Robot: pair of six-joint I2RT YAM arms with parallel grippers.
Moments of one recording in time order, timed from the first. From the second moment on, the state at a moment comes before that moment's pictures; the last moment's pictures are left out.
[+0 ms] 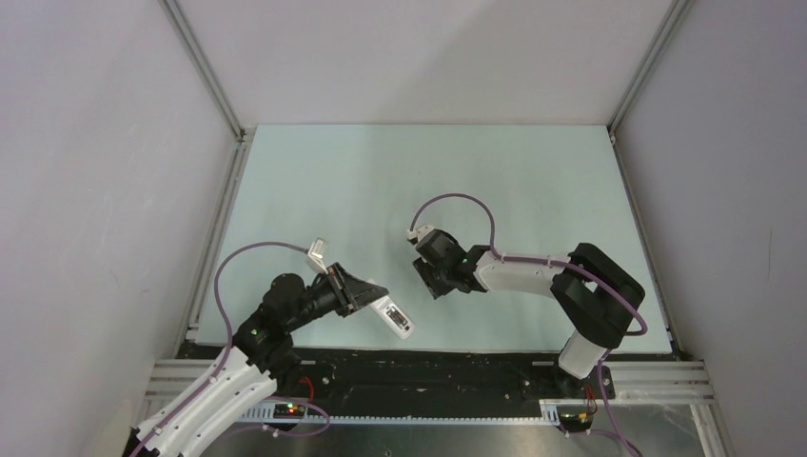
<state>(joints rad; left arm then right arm) -0.64 0.41 0.24 -0.07 0.32 -1.16 0.92 1.68 0.93 -0.26 0.14 0.25</state>
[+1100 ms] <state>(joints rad) -0.64 0.43 0.26 -0.07 0.32 -1.15 0.97 1.69 0.94 -0.28 0.25 0.30</state>
